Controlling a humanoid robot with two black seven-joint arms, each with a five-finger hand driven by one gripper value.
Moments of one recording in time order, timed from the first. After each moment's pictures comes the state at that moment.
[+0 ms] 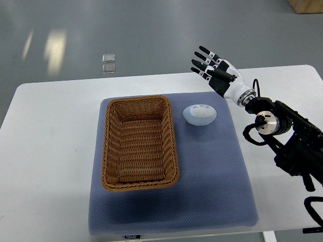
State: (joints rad) left arm -0.08 0.00 -0.15 -0.22 0.07 -0.06 0.02; right arm 0.70 -0.17 0.93 0.83 -0.40 0.24 0.14
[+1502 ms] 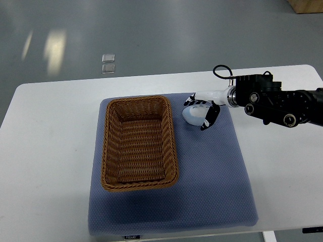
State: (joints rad) left arm -0.09 0.00 -0.15 -0.23 0.07 -0.06 0.02; right arm 1.19 -0.31 -0.12 0.90 -1.02 0.17 -0.05
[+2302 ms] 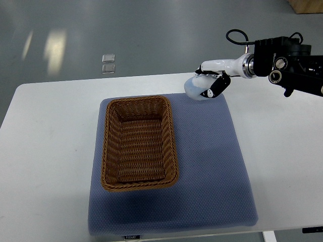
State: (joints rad) left arm -0.09 0.00 -0.15 -0.24 0.07 -0.06 0.02; right arm 1.43 -0.53 -0.13 1.19 -0.88 0.24 -0.08
